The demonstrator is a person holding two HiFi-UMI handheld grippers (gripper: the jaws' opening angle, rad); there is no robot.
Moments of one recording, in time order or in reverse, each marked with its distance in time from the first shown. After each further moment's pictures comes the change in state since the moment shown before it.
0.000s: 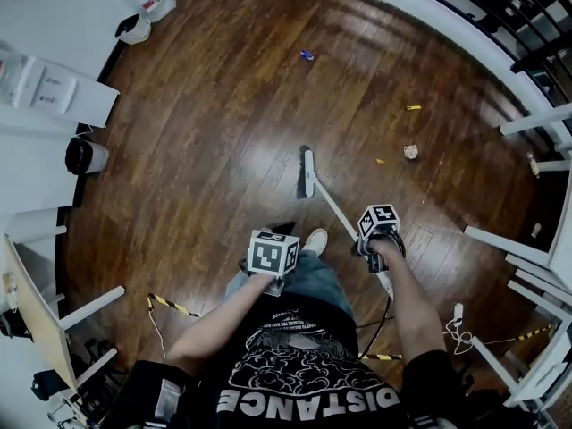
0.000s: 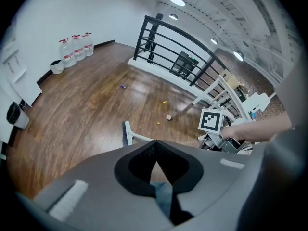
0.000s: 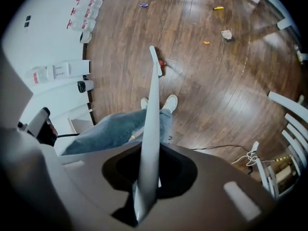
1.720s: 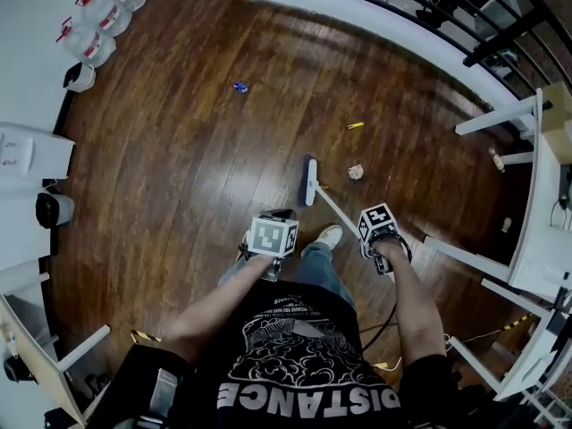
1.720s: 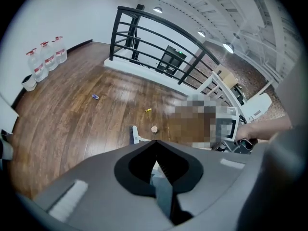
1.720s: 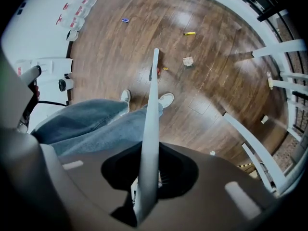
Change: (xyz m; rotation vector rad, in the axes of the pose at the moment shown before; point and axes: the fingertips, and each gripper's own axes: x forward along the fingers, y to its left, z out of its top) left arm 0.155 -0.162 0.201 0.126 0.056 -0.085; right arm -0.210 -0.206 0.069 -0.025 -0.008 -0.259
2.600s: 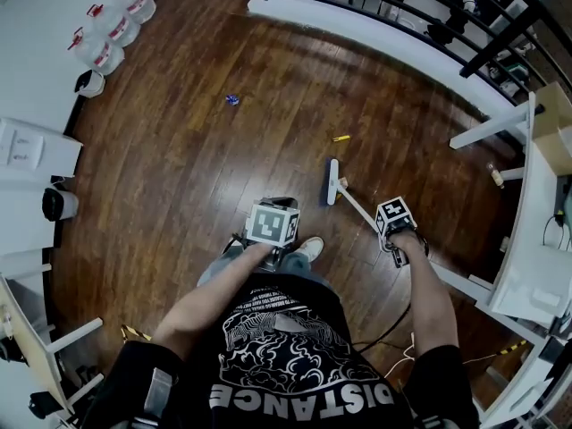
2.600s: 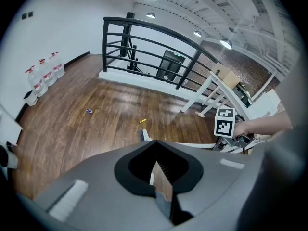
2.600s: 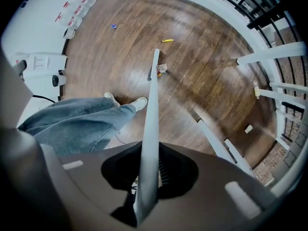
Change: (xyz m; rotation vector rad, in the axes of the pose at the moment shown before) left arm 0.044 -0.118 0.078 0.061 -0.067 0.073; right arm -0.060 -0.194 0.002 -0.040 -0.028 -0.100
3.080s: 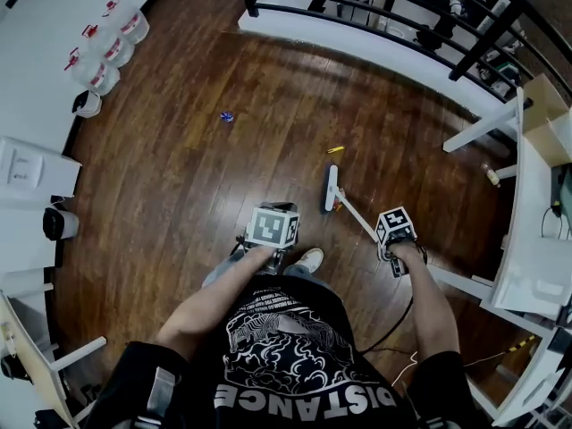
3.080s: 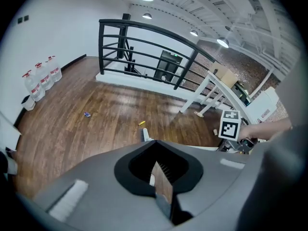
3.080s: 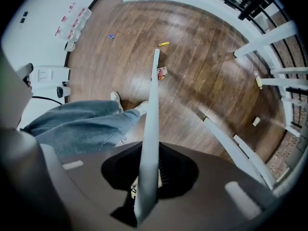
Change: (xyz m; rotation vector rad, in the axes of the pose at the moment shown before) left arm 0.003 -0.006 0.014 0.032 -0.008 -0.007; right arm 0.000 0.006 -0.014 0.067 -0.064 0.076
